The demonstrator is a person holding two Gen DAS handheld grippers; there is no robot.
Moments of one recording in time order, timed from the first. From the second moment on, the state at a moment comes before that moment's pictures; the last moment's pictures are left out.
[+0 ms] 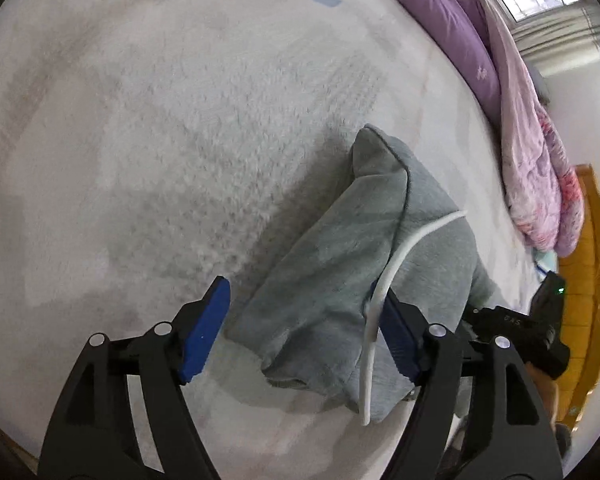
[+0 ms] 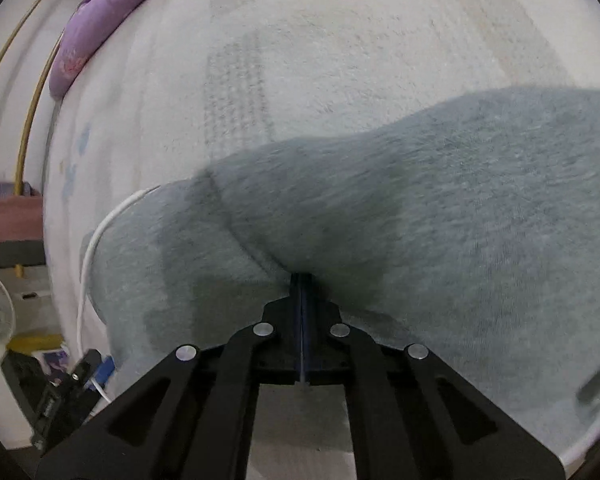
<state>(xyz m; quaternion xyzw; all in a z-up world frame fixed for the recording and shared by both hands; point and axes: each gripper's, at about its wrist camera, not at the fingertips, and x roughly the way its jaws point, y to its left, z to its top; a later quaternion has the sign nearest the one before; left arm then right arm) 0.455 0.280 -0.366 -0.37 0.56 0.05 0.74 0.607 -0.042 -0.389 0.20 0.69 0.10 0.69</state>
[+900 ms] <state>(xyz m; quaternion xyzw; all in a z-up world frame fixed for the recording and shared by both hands) 0.454 0.275 -0.384 -0.39 0.58 0.02 0.72 0.629 -0.025 -0.325 0.12 0.64 0.07 0.75</state>
